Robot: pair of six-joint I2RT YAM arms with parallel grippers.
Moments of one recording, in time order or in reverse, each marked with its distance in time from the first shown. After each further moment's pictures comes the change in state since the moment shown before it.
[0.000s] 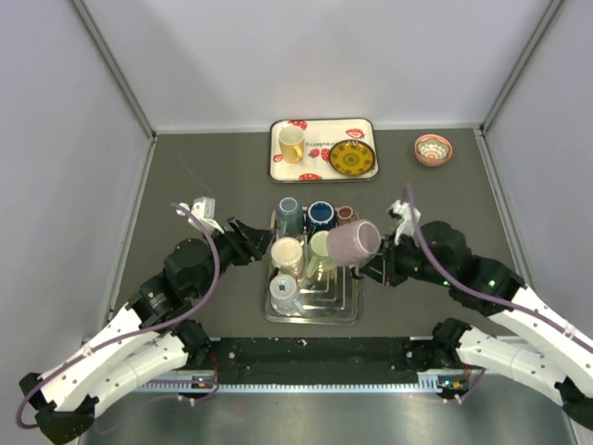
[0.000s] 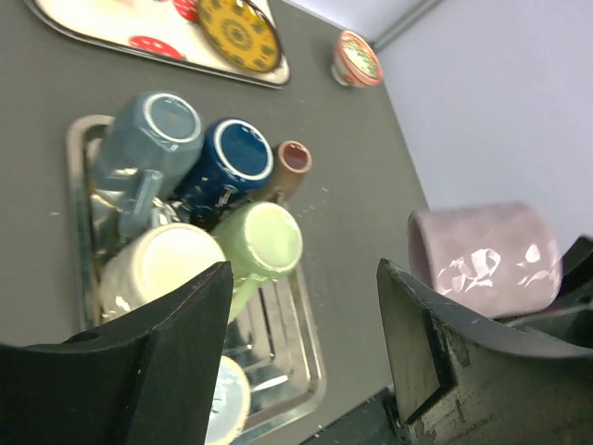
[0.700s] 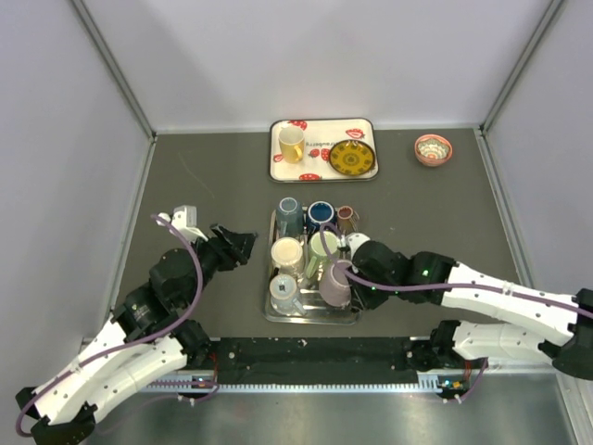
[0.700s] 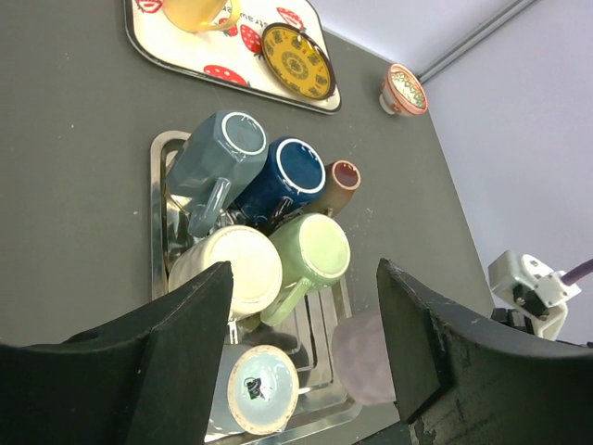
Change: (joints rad) left arm 0.000 -0.117 0.015 -0.161 -0.151 0.042; right arm 0.291 0.327 0.002 -0.188 0.193 -0.039
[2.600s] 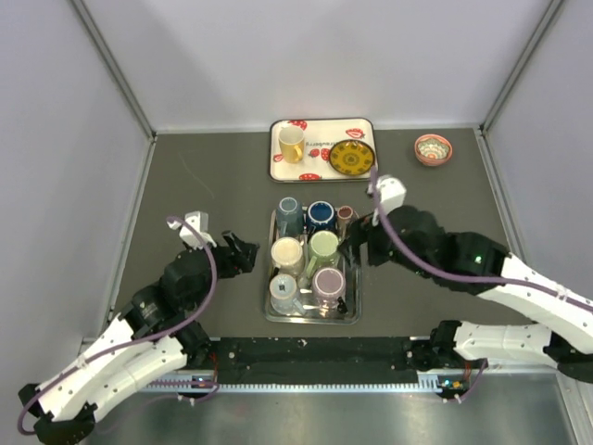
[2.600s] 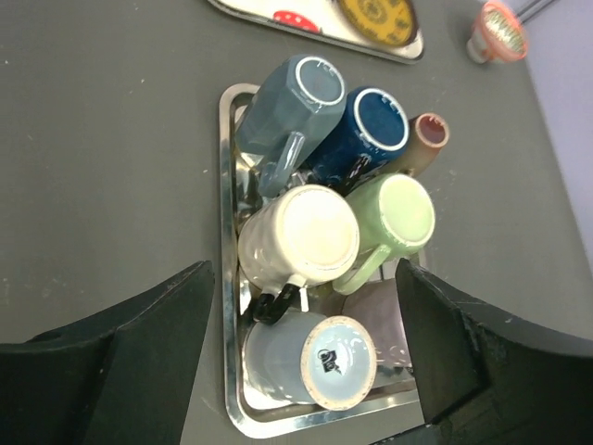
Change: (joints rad) left arm 0.000 -0.019 -0.071 -0.090 -0.036 0.045; right arm 0.047 0.001 0.369 0.005 0.309 -0.002
